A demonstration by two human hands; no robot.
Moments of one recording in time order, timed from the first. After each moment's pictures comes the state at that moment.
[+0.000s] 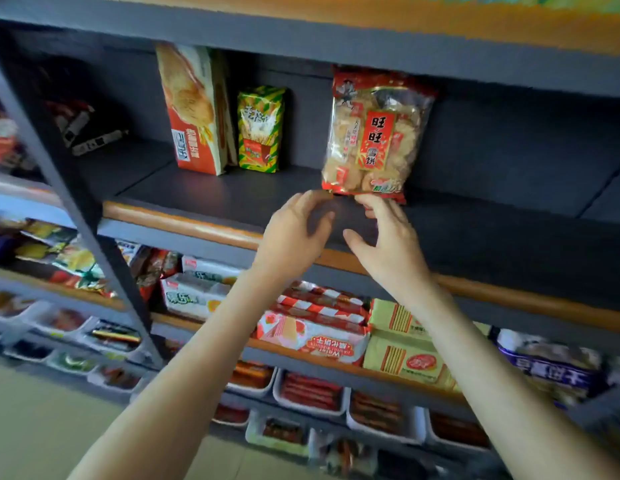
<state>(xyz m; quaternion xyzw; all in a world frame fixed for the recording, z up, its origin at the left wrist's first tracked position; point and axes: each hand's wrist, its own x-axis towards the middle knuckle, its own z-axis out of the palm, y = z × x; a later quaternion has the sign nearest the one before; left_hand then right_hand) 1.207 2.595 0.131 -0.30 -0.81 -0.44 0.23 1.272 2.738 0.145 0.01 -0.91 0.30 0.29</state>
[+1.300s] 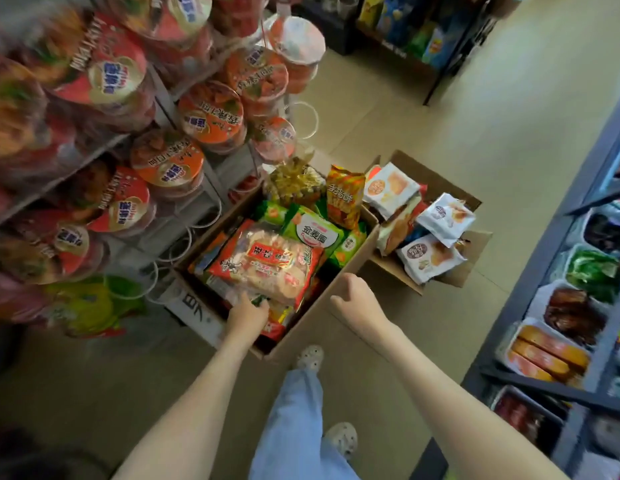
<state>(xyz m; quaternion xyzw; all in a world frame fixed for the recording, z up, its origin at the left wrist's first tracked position) 1.829 2.321 -0.248 0.84 -0.27 -0.46 0.08 1.622 2.268 -0.205 0.60 -0.65 0.01 -0.47</state>
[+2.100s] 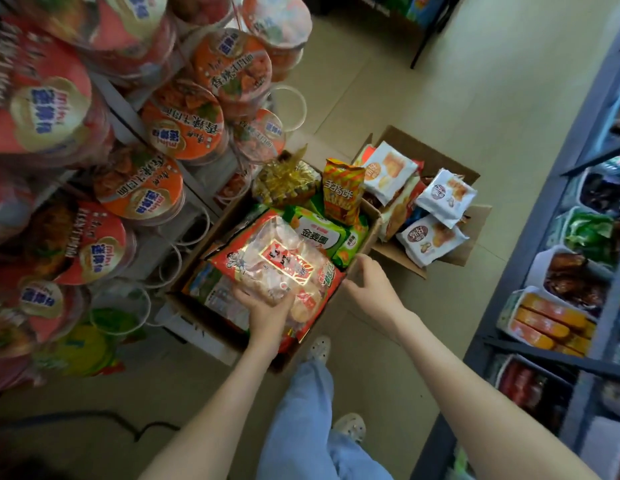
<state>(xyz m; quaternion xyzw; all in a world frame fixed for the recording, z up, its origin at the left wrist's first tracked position) 1.812 2.281 -0.239 0.75 -0.16 -0.52 0.37 1.631 2.219 -0.222 0.54 -0.68 0.06 -0.49</state>
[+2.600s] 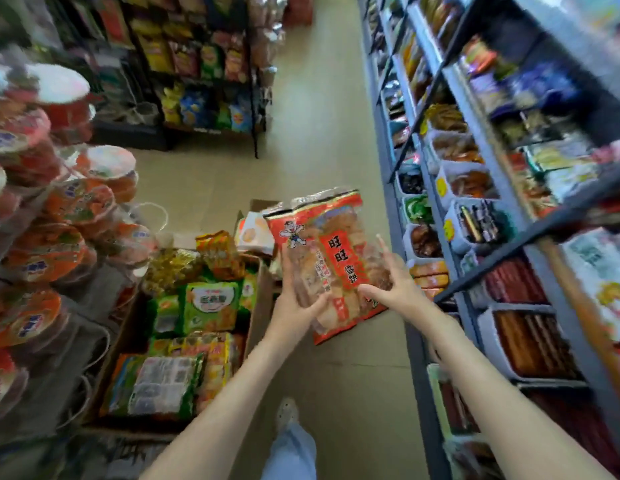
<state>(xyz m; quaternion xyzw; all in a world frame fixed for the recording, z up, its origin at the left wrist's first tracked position) 1.647 2.318 -0.091 0.43 -0.60 -0.60 0.30 1.455 2.378 -0.060 0.46 -0.75 0.30 -0.37</state>
